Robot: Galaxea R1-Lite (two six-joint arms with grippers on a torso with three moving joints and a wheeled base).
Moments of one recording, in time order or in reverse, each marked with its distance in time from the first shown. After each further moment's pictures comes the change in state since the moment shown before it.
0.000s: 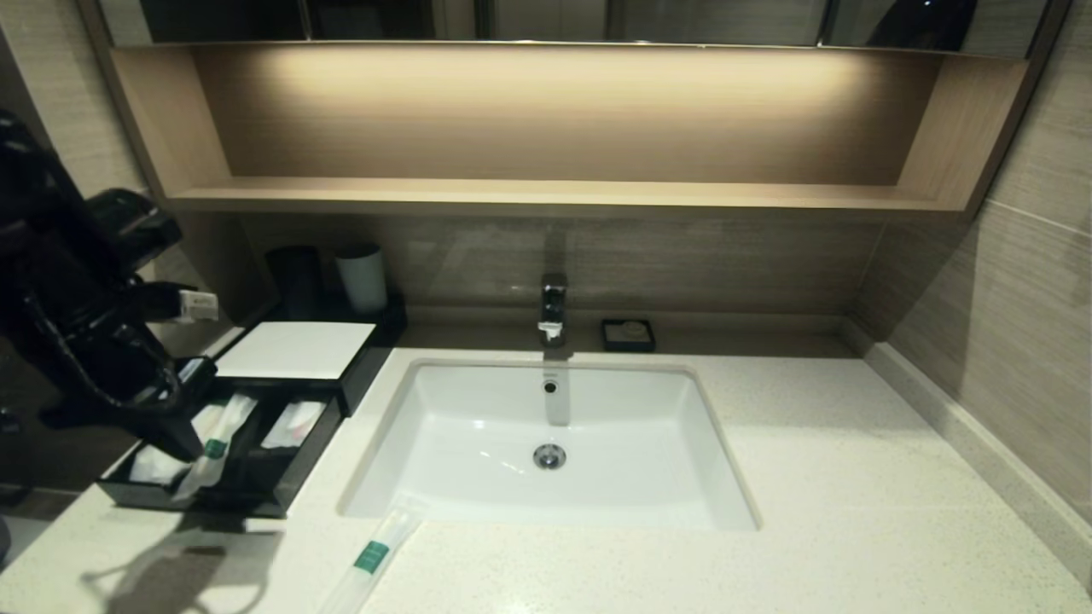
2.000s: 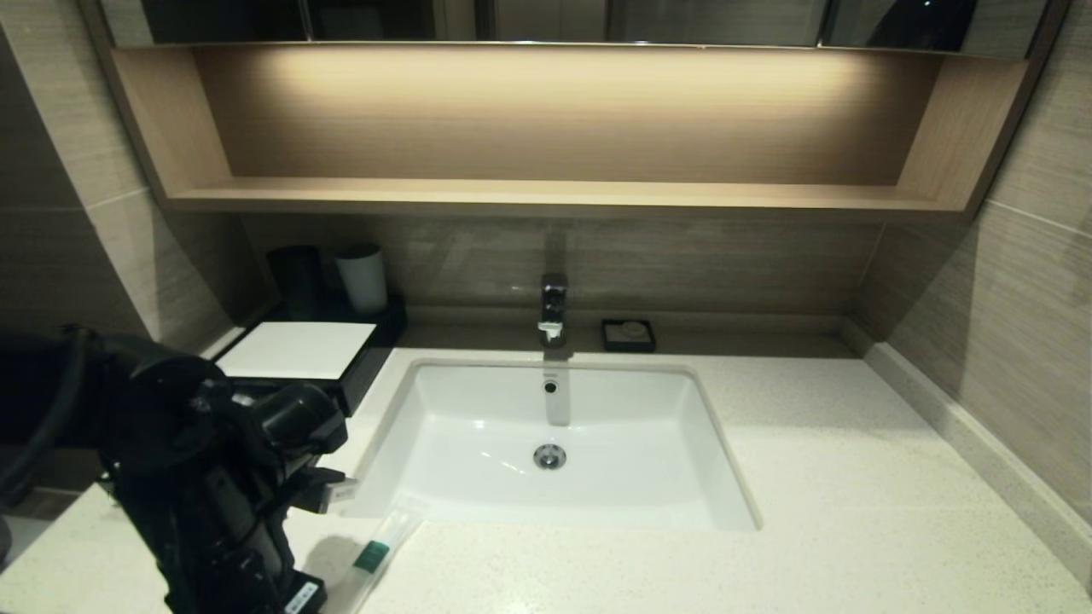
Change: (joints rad) left arm -0.429 -0.065 0.726 -0.480 0.017 -0.040; right arm 0.000 0.000 0.000 0.000 0.000 -0.001
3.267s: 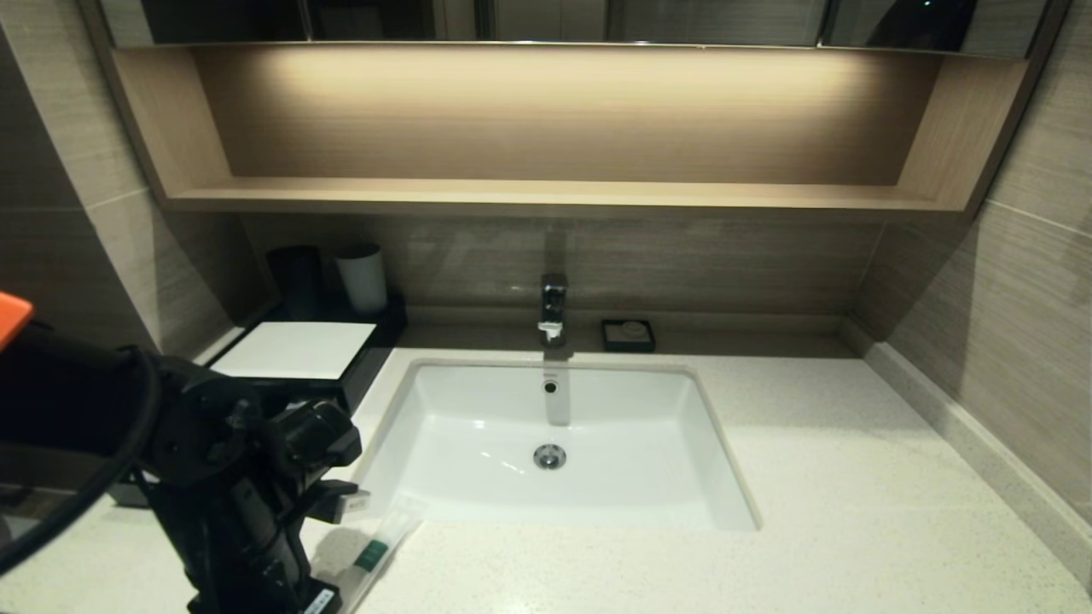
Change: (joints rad) left arm 0.000 0.064 0.036 -0.074 -0.014 0.001; right arm 0.000 0.000 0.000 -0.001 0.000 0.001
